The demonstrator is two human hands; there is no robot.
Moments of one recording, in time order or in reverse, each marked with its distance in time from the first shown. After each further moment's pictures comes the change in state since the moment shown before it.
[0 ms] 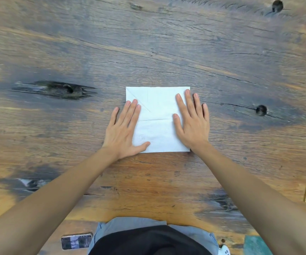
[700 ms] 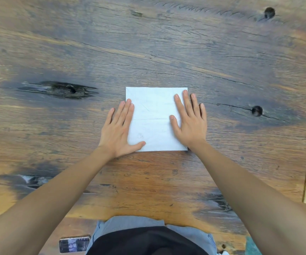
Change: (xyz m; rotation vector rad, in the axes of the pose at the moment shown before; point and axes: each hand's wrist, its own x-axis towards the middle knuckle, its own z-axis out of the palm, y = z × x) left_hand -0.007 -0.008 -0.003 -0.017 -0.044 -0.037; right_hand 0.000 0.004 0.001 0.020 -0.049 -0.022
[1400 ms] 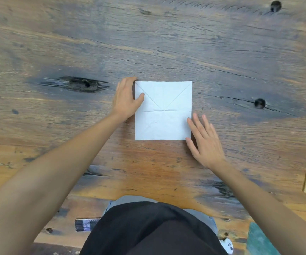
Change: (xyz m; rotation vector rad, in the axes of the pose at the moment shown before) left_hand 0.059 0.001 -0.072 -0.584 0.093 -0.312; right_hand -0.097 0.024 -0.037 0.130 -0.182 -0.114
